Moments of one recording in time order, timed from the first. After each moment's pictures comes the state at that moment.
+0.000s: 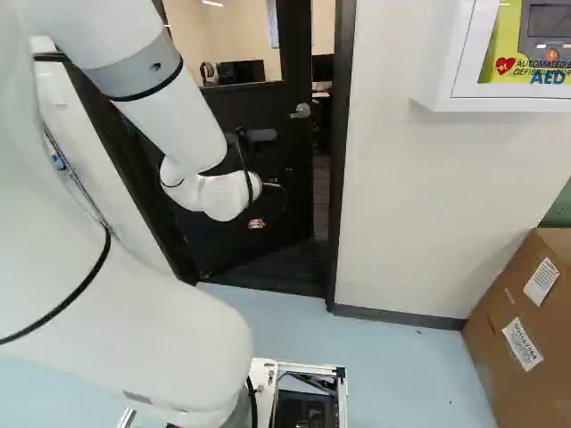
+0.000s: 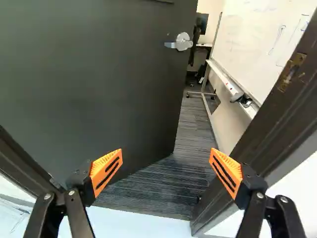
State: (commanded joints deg) arm -2.7 11.7 -18.2 -4.0 42.8 0.0
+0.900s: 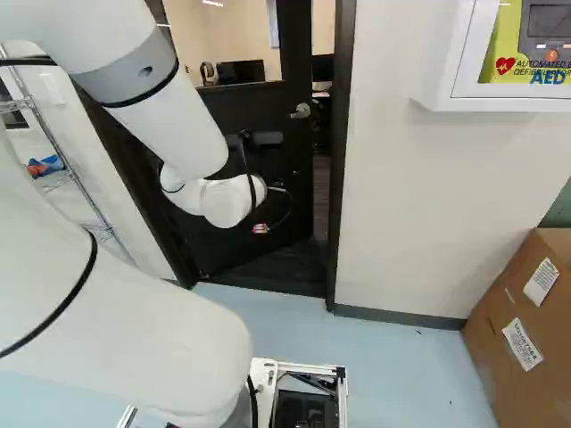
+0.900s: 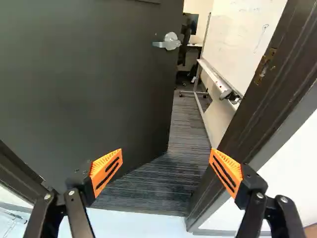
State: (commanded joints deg) arm -4.8 13.2 -16.8 -4.0 42.8 0.0
